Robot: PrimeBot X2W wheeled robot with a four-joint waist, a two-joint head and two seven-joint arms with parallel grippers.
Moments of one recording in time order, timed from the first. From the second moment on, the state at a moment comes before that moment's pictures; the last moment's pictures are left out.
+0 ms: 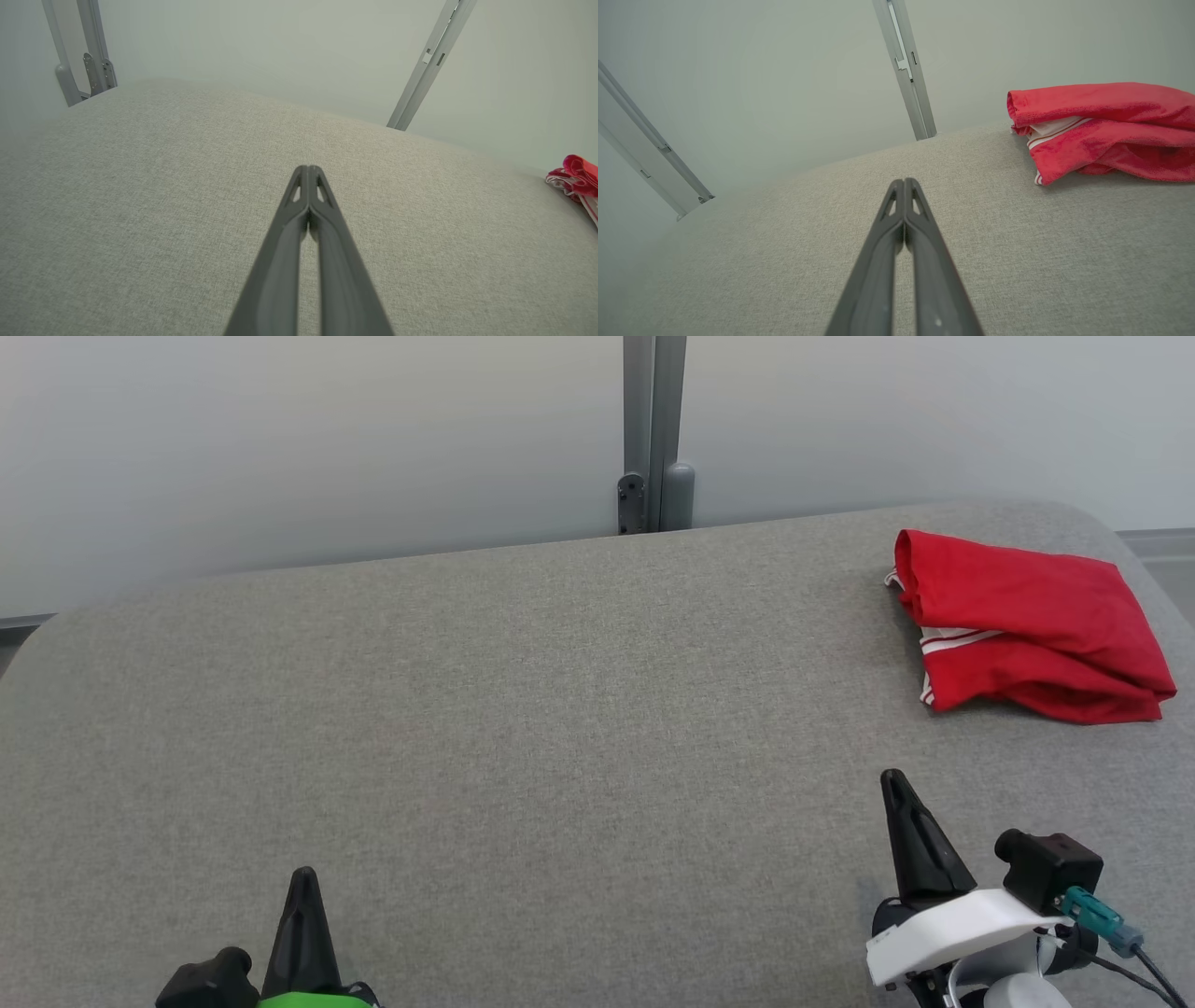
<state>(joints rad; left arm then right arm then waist) 0.13 0.05 -0.09 0.14 -0.38 0.09 -0.23 -0.01 -0.05 0.11 0.19 0.36 0.13 -0.24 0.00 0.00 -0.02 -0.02</state>
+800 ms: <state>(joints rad) 0.06 0.06 -0.05 0.18 -0.77 0.02 -0.14 -0.03 -0.07 0.06 0.21 0.76 0.13 -0.15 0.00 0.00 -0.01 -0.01</state>
